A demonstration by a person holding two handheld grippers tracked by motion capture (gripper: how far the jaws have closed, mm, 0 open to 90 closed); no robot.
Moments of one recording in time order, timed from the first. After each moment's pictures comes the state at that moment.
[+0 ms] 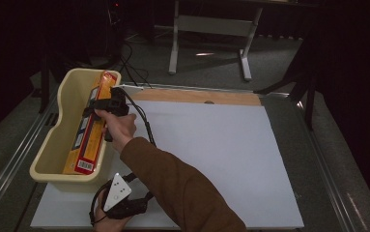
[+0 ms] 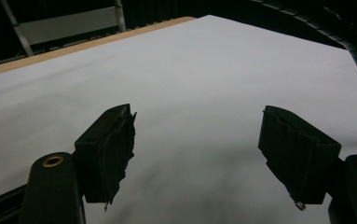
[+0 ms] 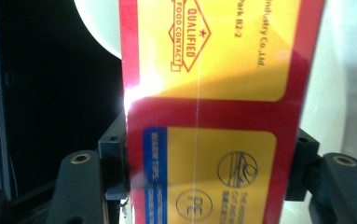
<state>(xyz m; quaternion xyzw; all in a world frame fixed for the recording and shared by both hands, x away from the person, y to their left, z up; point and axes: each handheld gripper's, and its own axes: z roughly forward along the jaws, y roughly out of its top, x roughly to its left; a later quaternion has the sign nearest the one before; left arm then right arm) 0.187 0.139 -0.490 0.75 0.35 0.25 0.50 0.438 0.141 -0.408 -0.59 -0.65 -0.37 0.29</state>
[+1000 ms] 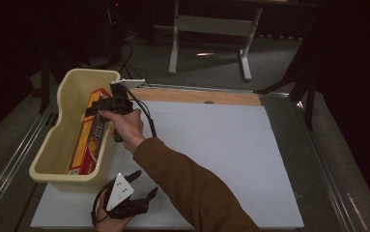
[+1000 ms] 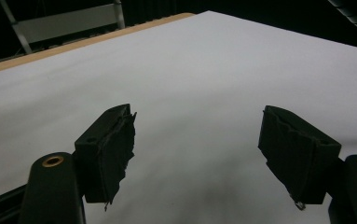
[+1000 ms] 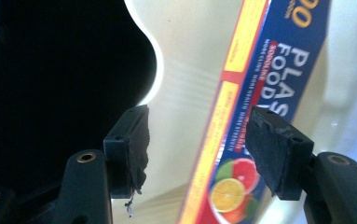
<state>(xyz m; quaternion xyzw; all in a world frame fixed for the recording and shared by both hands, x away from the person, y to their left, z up) 0.188 0.135 -0.492 0.75 0.35 0.25 0.50 0.426 0.123 -0.382 -0.52 -0.72 -0.39 0.24</state>
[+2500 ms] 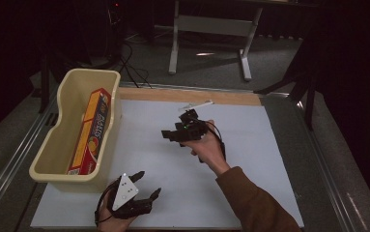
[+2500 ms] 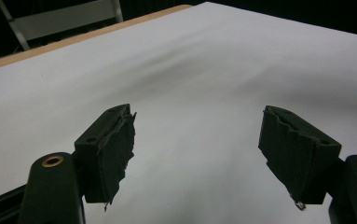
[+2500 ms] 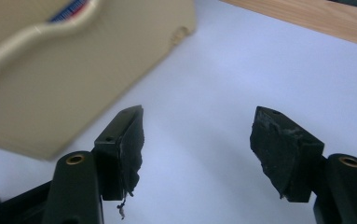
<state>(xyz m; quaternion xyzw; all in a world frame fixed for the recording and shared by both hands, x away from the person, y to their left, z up) 0.191 0.126 -0.495 0.77 0.34 0.25 0.48 0.381 -0.084 -0.411 -0.37 -0.83 -0.42 -0.05</state>
